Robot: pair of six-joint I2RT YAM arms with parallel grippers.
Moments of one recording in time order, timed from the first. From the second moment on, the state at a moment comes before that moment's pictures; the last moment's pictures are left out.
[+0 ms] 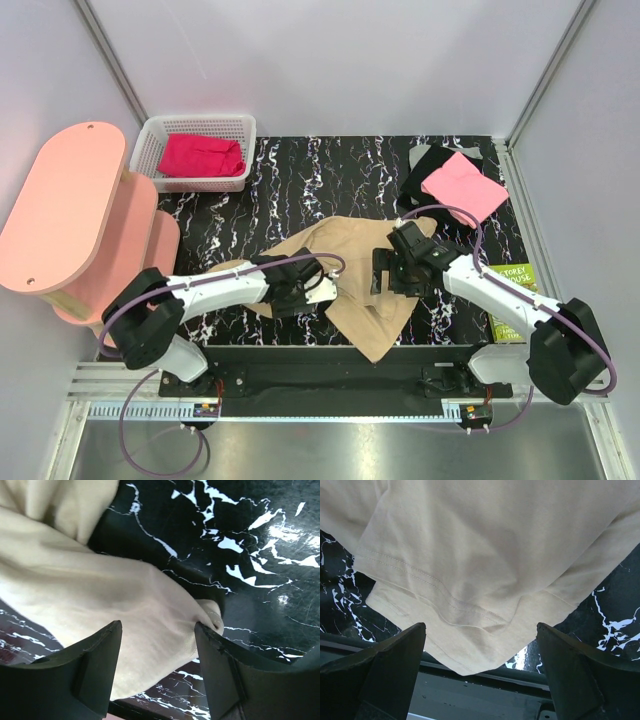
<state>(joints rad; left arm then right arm) -0.90 1.49 0.83 -0.63 -0.16 0.55 0.62 1.28 0.83 -0.68 0.01 0.64</state>
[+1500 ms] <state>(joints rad) -0.90 1.32 0.84 -0.76 -0.03 0.43 0.86 1.51 0.89 -0.70 0.18 0.68</state>
